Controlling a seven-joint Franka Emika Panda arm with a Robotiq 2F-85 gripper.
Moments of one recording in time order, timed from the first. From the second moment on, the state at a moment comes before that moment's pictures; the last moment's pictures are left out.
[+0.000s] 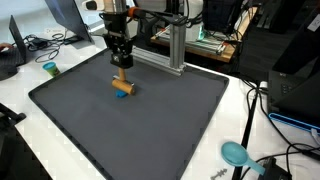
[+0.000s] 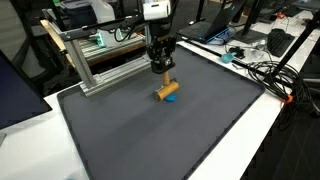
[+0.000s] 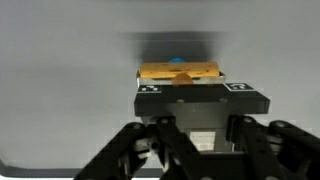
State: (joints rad) arm -0.07 0.20 -0.01 -2.23 0.05 2.65 -0.14
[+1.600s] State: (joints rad) arm -0.05 0.28 -0.01 -2.08 0.01 2.54 -0.07
